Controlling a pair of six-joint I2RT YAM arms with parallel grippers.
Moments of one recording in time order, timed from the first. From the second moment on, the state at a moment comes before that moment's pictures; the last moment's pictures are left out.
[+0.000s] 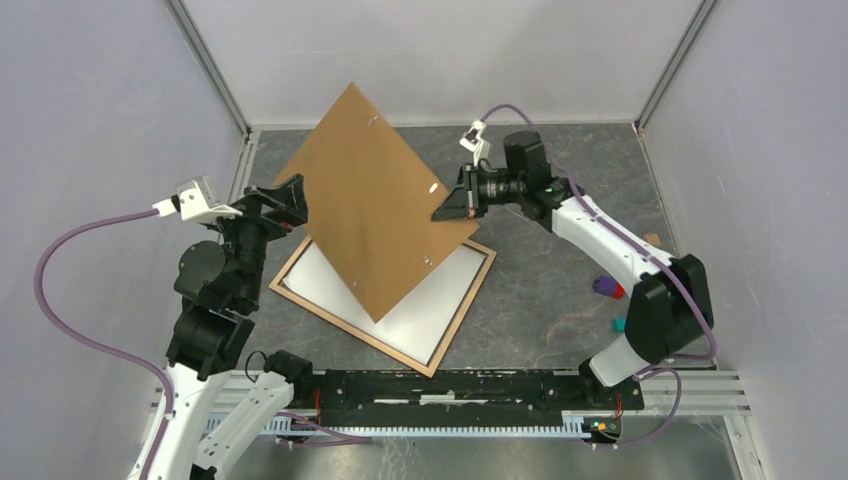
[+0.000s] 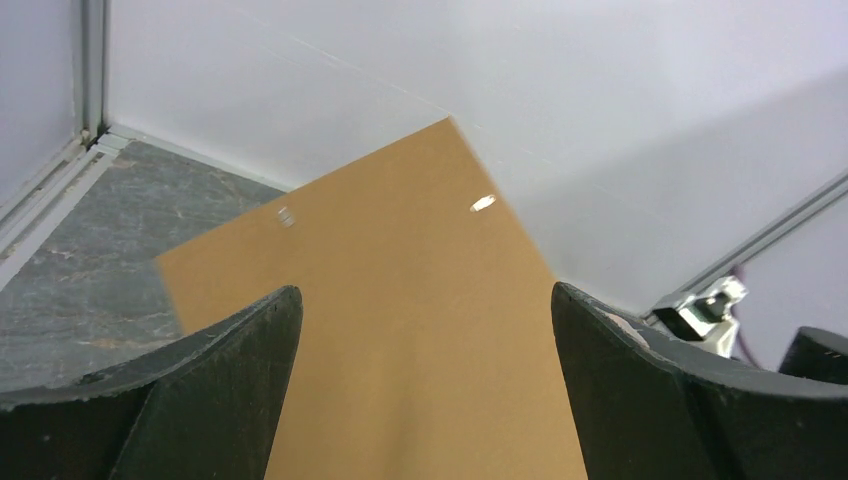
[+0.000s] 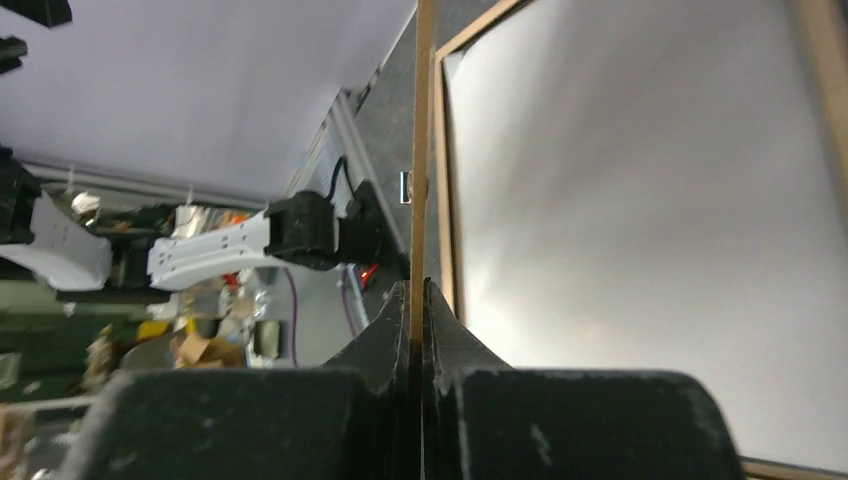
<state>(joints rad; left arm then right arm) -0.38 0.56 0.99 -0.28 -0.41 -0.45 0.47 1.53 1.27 -0.21 -0.84 0.52</state>
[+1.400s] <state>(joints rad) -0.38 0.68 0.99 -0.30 -0.28 -0.45 0.45 1.76 0.82 0.12 -1.01 0.49</state>
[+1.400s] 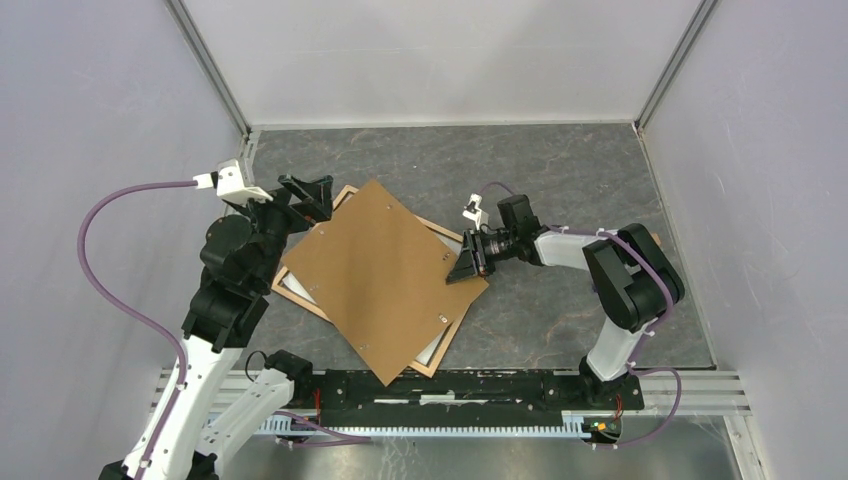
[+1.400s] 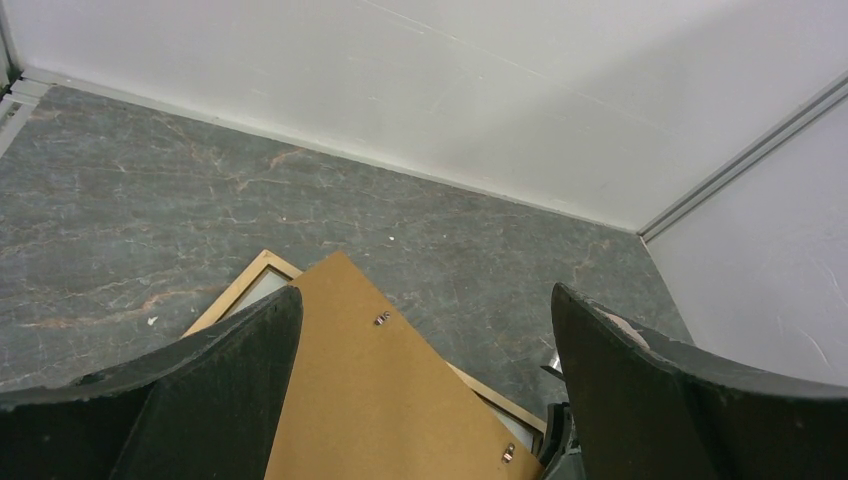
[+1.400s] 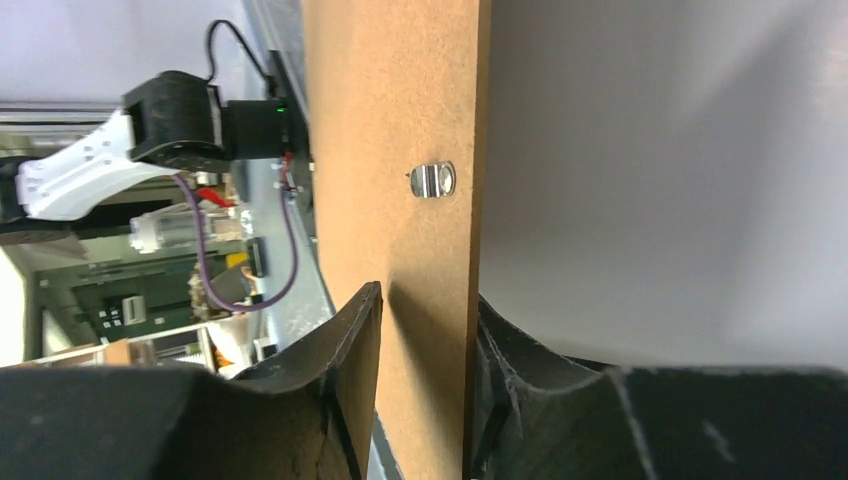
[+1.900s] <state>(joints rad) -0.39 0.68 0.99 -0.30 -0.26 -0.45 0.43 1.70 0.95 -0.28 -0.71 0.19</state>
